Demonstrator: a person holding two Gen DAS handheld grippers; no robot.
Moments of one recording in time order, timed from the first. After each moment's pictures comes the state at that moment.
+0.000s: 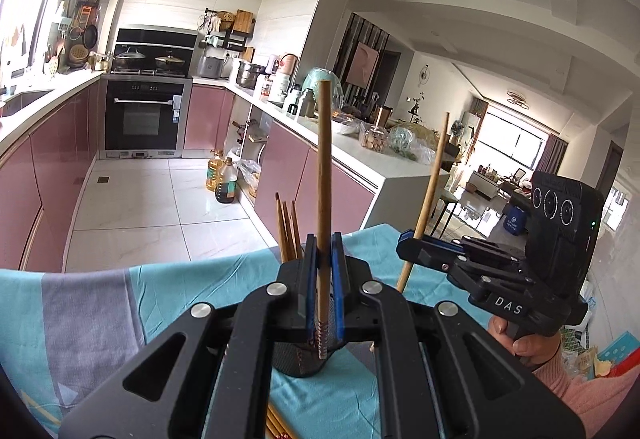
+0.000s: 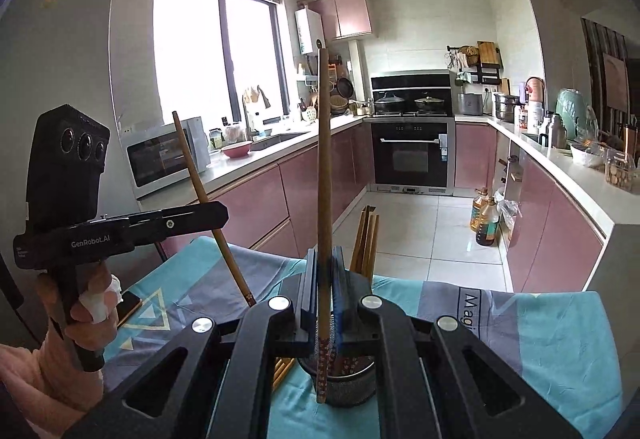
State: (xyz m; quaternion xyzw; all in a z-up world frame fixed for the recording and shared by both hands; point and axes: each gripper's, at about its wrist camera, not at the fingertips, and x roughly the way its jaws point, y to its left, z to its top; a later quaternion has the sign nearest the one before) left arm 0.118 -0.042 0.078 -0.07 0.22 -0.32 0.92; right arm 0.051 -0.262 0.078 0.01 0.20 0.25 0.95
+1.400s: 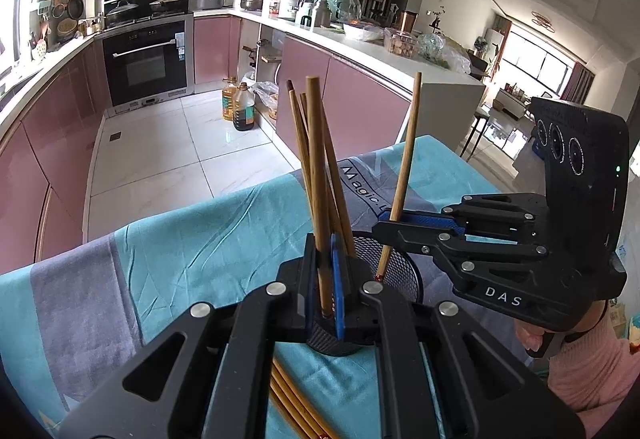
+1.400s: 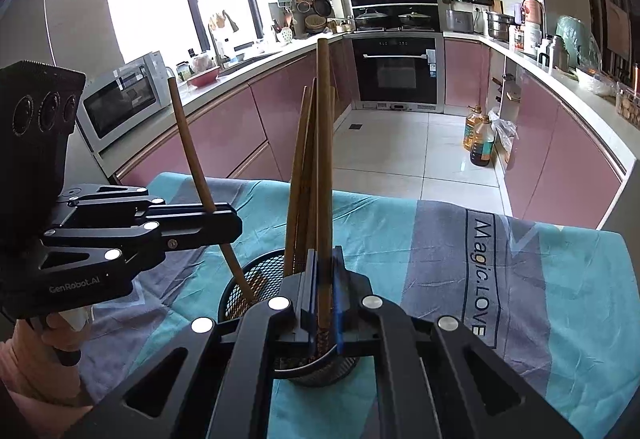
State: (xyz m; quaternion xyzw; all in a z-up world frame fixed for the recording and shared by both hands) left arm 0.197 -0.099 0.013 0.03 0.36 -0.29 0.89; right arm 0.120 -0.249 0.004 0.01 0.35 0.22 0.91
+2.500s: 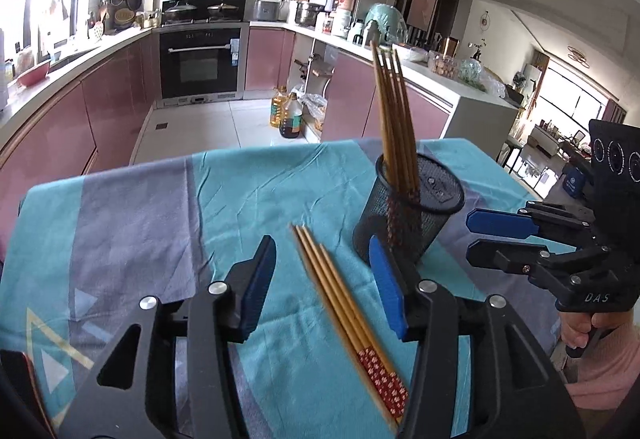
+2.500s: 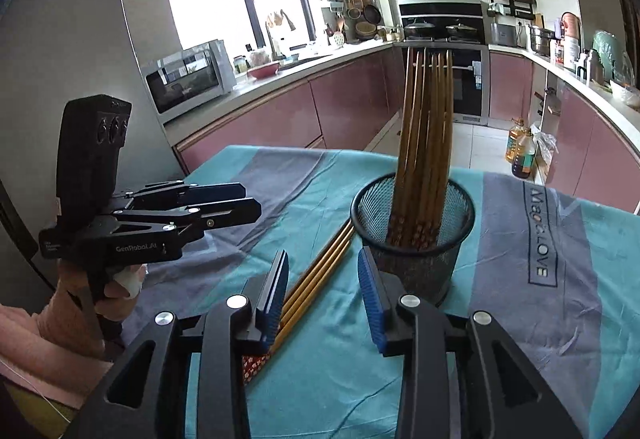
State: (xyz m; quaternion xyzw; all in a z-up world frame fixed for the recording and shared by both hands) left arm 0.115 -0.012 -0.038 -0.02 0.34 -0.20 0.92; right arm 0.028 -0.217 -0.018 0.00 0.33 0.31 0.89
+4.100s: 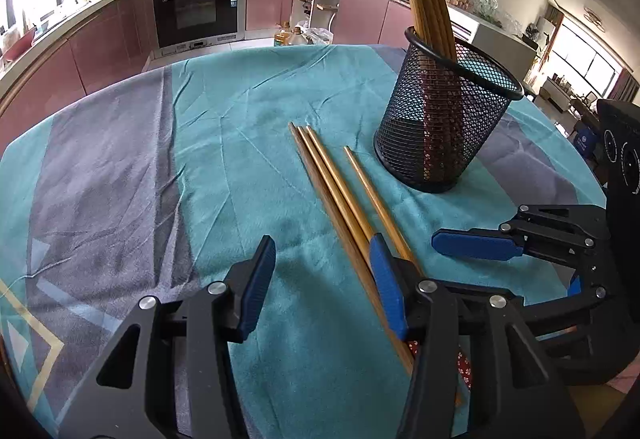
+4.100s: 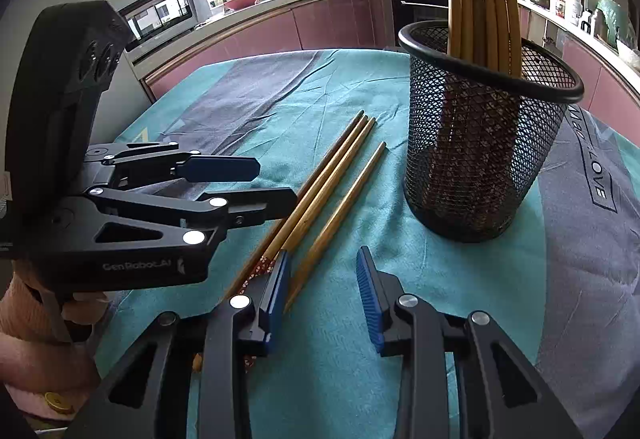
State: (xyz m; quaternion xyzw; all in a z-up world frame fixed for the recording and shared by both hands) left arm 0.140 -0.034 -0.122 0.02 0.44 -0.20 0.88; right arm 0.041 -0.168 -0.095 -0.03 0.43 0.27 0.86
